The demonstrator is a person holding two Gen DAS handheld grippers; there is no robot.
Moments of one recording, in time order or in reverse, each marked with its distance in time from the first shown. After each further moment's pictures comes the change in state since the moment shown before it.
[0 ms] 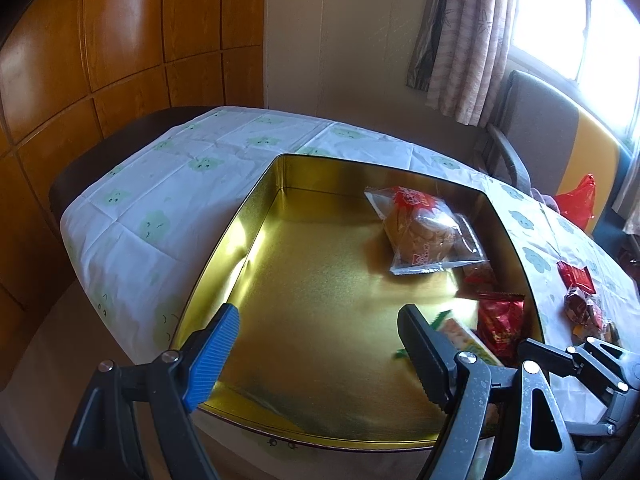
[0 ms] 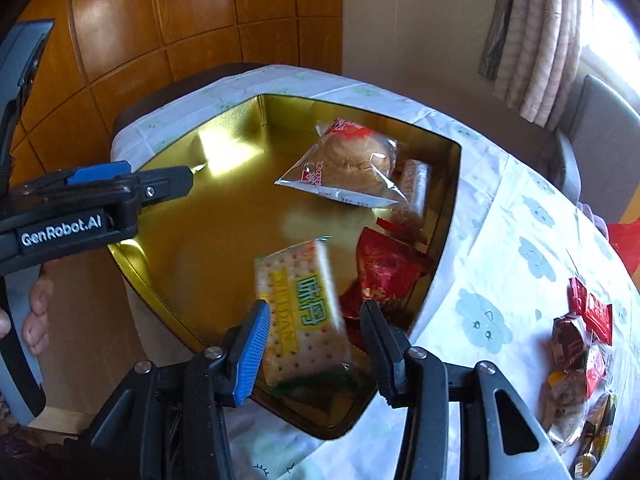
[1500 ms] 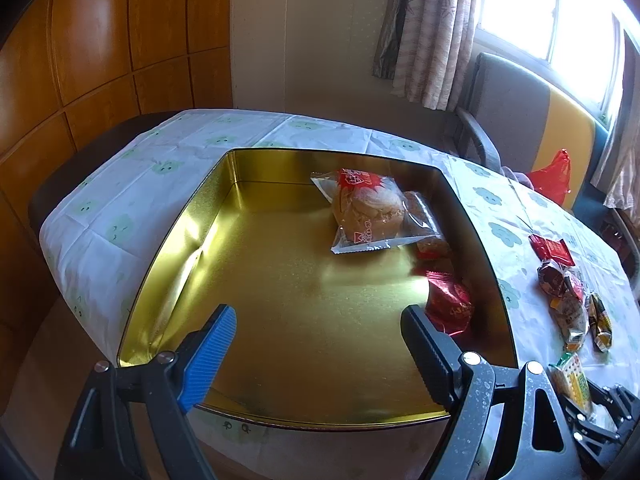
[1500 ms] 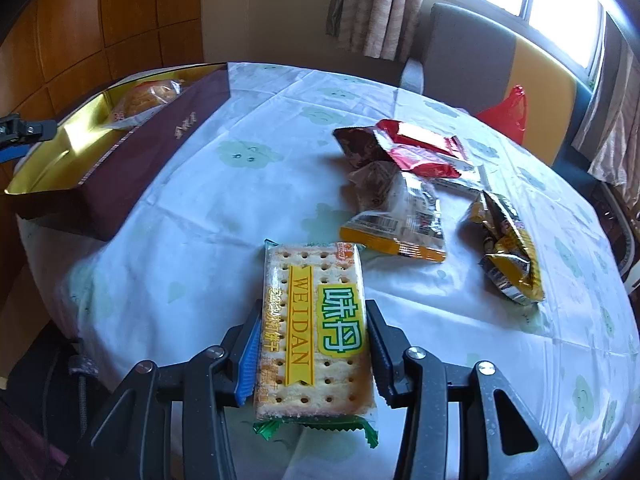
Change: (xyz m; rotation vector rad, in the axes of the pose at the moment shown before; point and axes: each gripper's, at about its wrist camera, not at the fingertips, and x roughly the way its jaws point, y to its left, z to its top) left arm -0.005 -0.037 -0.013 0.075 0.017 -0.065; right arm -0.068 -0.100 -0.148 0.305 0.027 -0.319
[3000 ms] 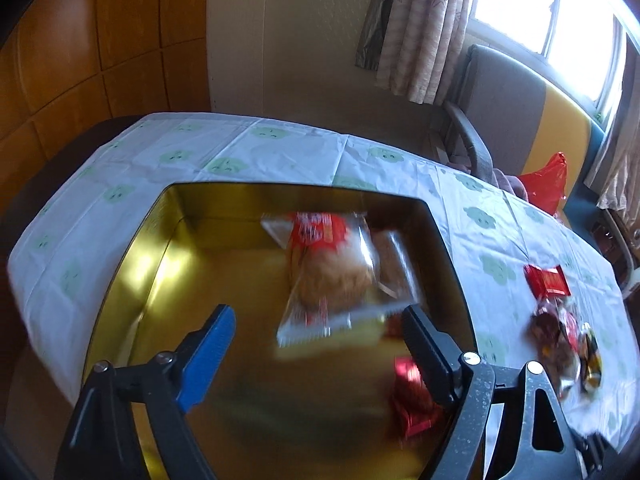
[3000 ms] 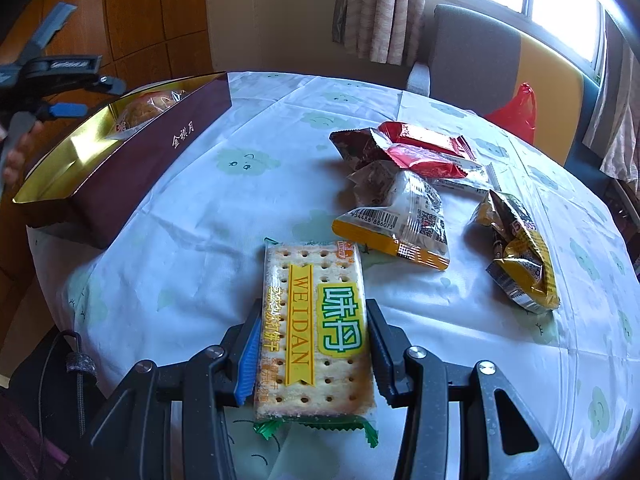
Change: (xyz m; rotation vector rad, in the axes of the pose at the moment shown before) left arm 0.044 -0.033 0.061 0.014 0.046 -0.058; right arm 0.010 -0.017 -0.002 0.016 -0.045 0.041
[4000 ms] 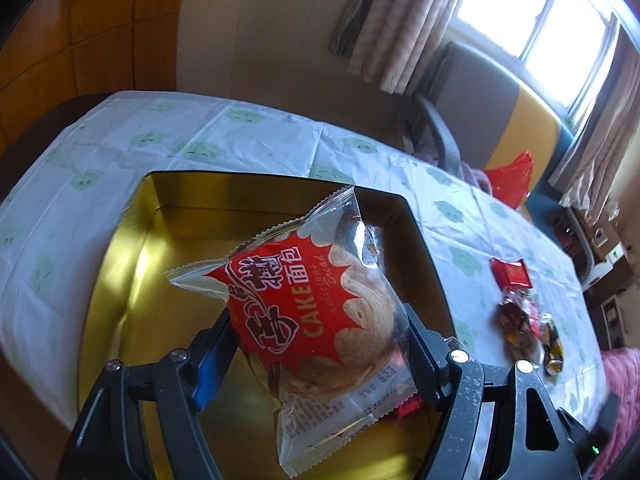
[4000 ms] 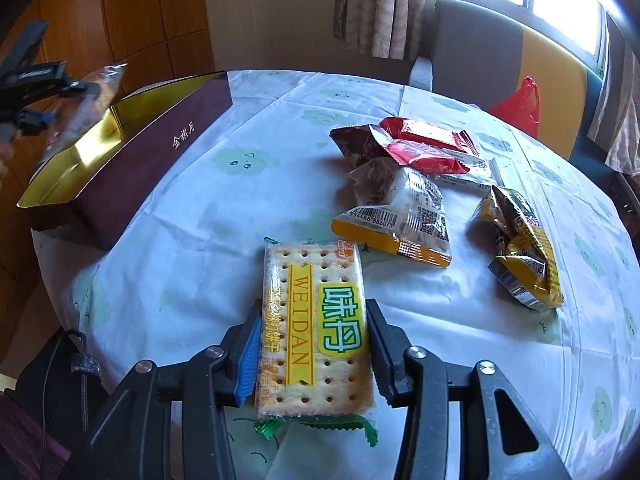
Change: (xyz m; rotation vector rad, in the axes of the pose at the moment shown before) left arm 0.017 0.025 0.027 -0.001 0.101 -0.176; right arm 0.003 -0.005 0.001 0.009 0.013 0.029
